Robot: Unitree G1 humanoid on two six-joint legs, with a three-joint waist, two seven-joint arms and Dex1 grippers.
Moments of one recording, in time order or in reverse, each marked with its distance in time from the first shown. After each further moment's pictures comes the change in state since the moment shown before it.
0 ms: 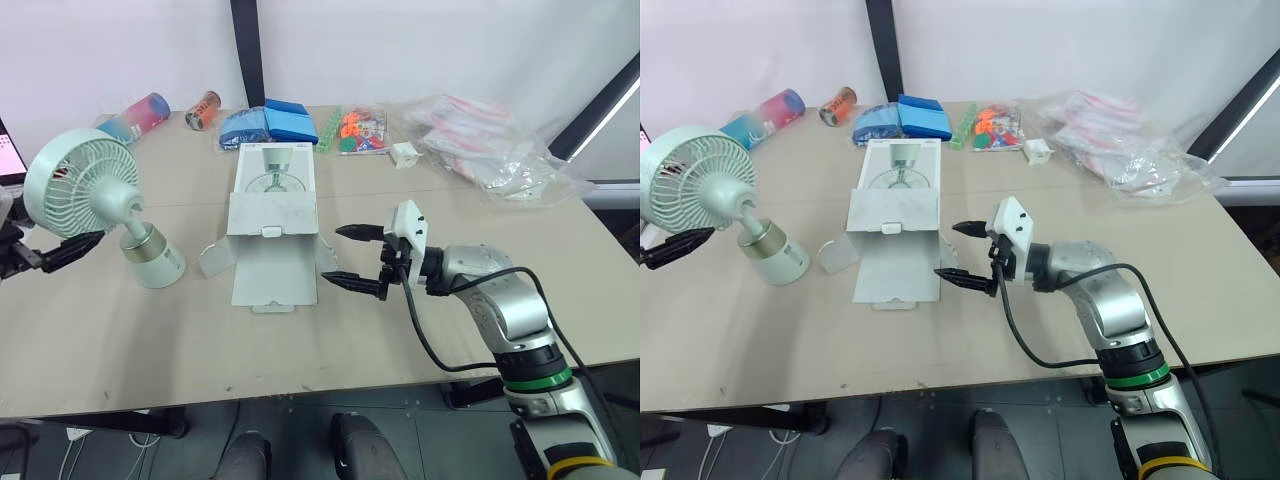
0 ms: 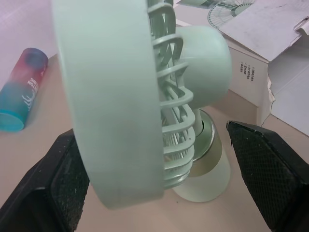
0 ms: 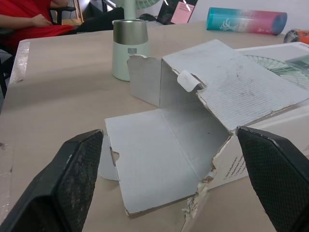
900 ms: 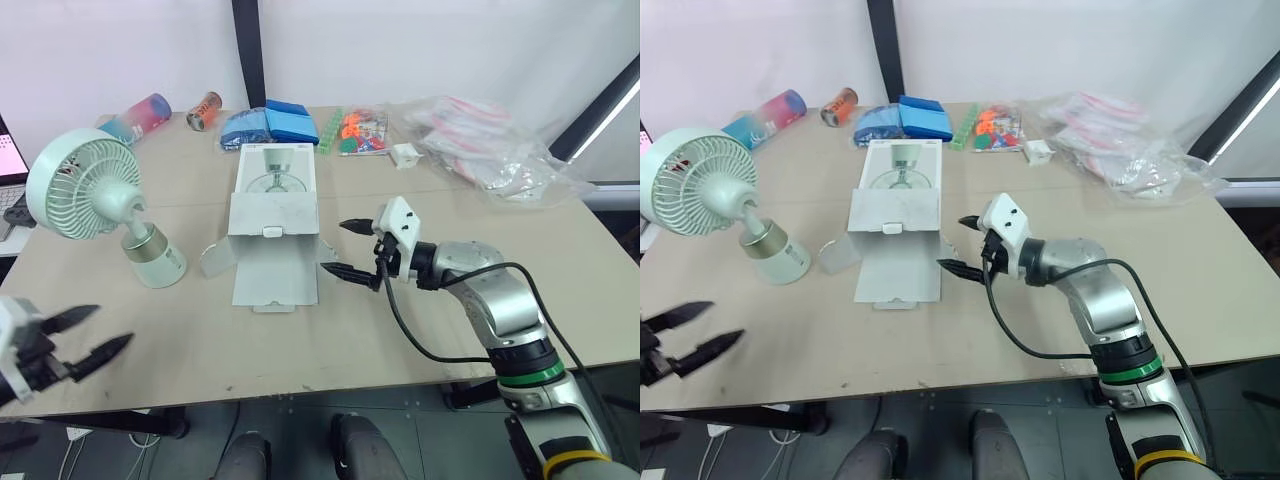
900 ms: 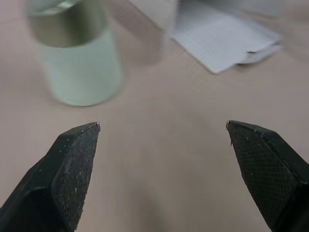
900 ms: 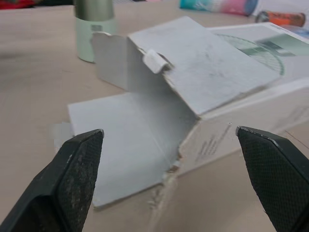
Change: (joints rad) left arm 0.487 -0.348 0.060 -0.317 -0.105 0.025 -0.067; right arm -0.034 0.015 0.032 0.020 -0.108 0.061 -0.138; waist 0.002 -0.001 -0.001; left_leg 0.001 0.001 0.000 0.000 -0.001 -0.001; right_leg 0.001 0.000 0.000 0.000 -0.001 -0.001
